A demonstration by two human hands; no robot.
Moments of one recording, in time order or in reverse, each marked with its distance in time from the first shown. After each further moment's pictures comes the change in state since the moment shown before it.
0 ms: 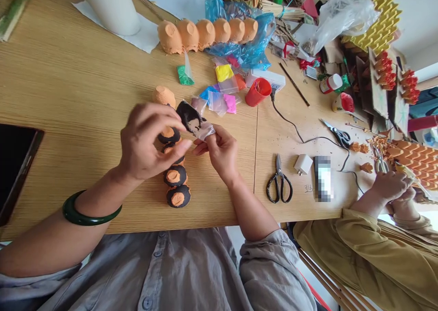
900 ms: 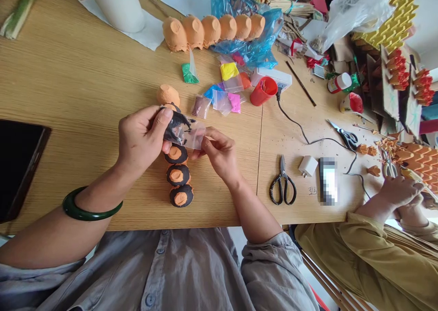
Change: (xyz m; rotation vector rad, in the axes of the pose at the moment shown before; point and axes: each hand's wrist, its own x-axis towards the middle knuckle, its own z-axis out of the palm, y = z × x) left_hand 0.001 -0.003 0.001 -0.302 -0.029 -0.676; right_hand -0.008 -0.012 0.001 0.115 -0.189 0.045
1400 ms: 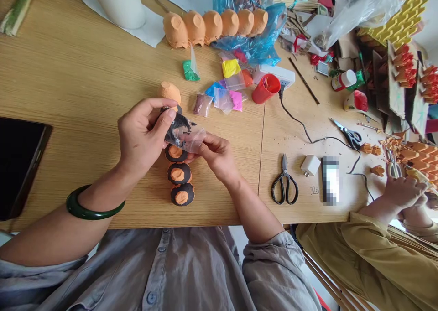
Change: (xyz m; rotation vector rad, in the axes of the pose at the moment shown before) left_hand -0.002 -0.001 0.002 -0.051 0.062 -0.025; right_hand -0.003 -0.003 0.007 0.115 -0.119 0.112
